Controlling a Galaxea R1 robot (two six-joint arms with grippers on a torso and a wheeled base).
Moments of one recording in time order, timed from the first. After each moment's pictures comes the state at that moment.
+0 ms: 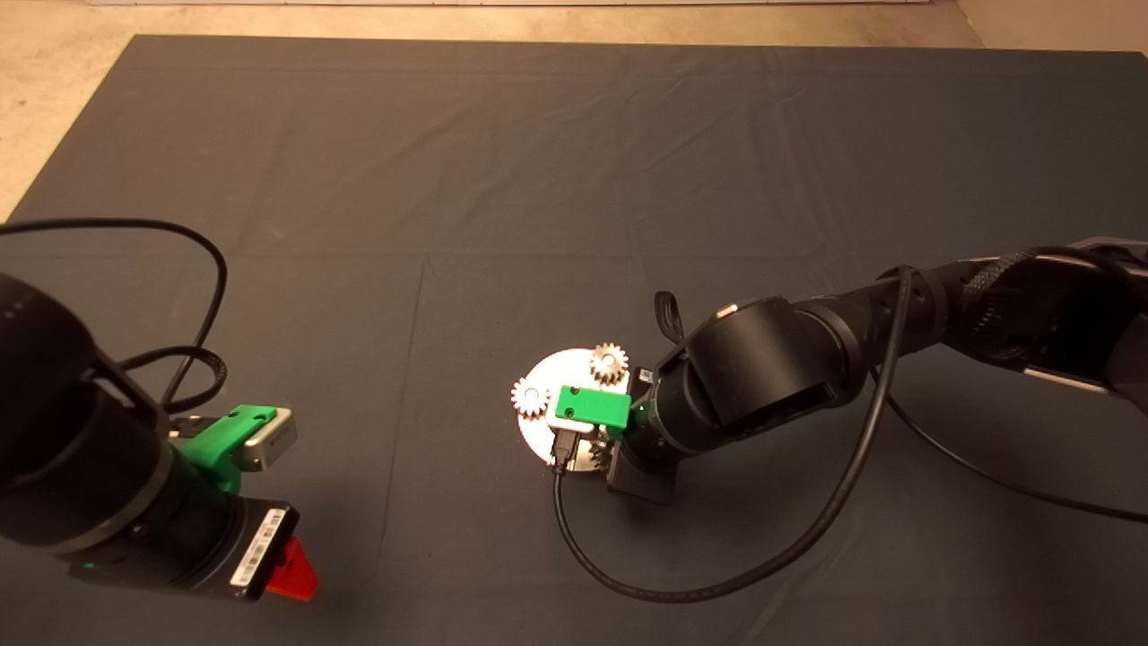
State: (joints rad) left arm -0.44 2.04 -0.45 0.01 1.53 -1.50; right arm 0.17 2.81 -0.86 -0.57 -1.53 0.61
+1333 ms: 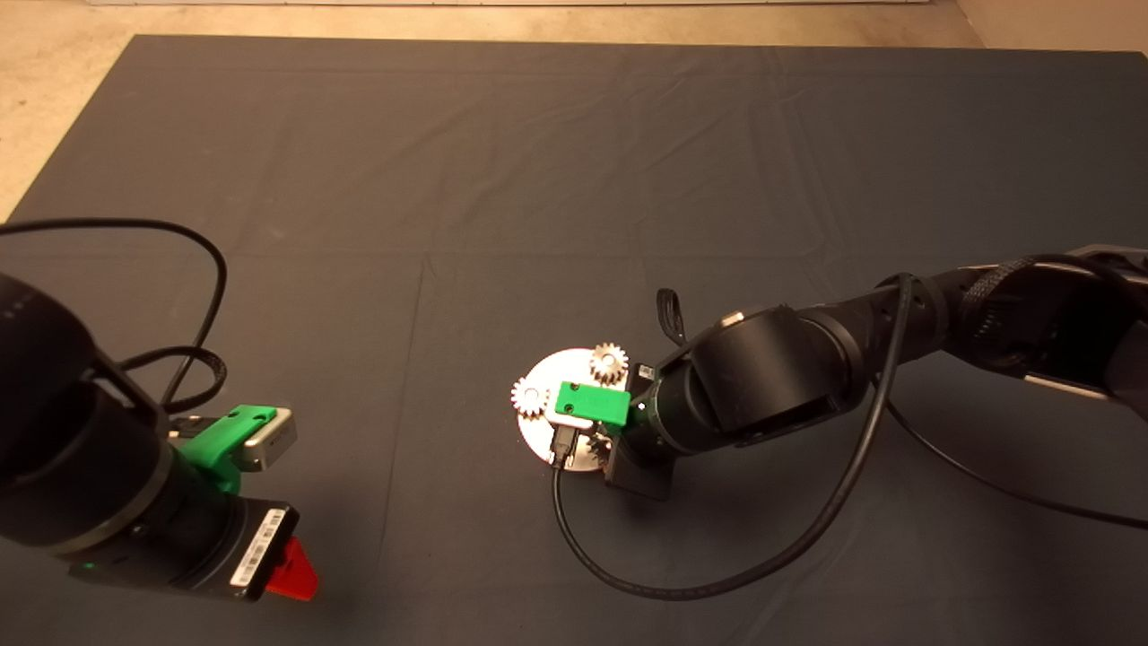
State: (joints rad) left arm -0.44 2.04 -0.45 0.01 1.53 -1.50; right arm 0.15 2.80 -0.86 -0.65 -1.54 0.62
